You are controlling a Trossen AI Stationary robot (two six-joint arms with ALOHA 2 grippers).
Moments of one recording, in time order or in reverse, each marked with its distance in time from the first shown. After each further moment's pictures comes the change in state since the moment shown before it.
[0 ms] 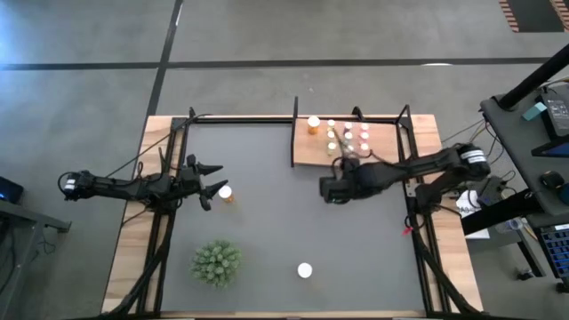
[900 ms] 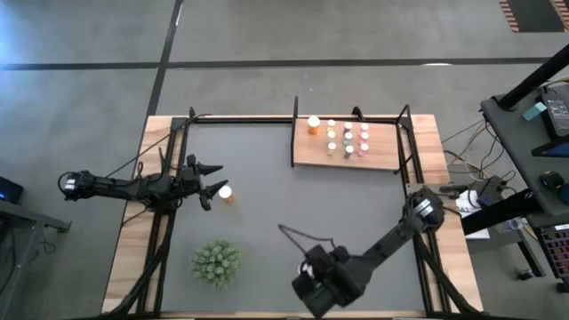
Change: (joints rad) left arm 0.000 0.000 0.000 0.000 0.000 0.000; right arm 0.551 0.605 0.680 -0.030 0.022 0.045
